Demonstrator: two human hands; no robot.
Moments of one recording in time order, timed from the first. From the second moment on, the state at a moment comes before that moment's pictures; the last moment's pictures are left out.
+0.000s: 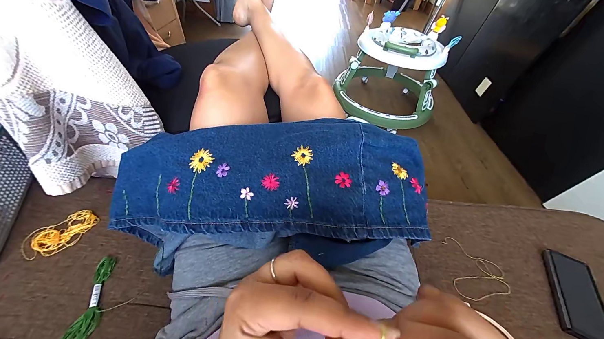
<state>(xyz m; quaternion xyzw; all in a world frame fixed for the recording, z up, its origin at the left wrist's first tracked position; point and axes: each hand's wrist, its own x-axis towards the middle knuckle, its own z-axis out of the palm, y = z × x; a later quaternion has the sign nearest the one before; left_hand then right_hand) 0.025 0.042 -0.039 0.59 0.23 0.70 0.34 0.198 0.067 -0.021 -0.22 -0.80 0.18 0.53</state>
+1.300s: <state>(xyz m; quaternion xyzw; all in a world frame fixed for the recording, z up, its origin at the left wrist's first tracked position) 0.014 0.027 -0.030 0.67 0.36 0.64 0.06 0.218 0.067 -0.017 -0.16 -0.82 0.07 0.54</state>
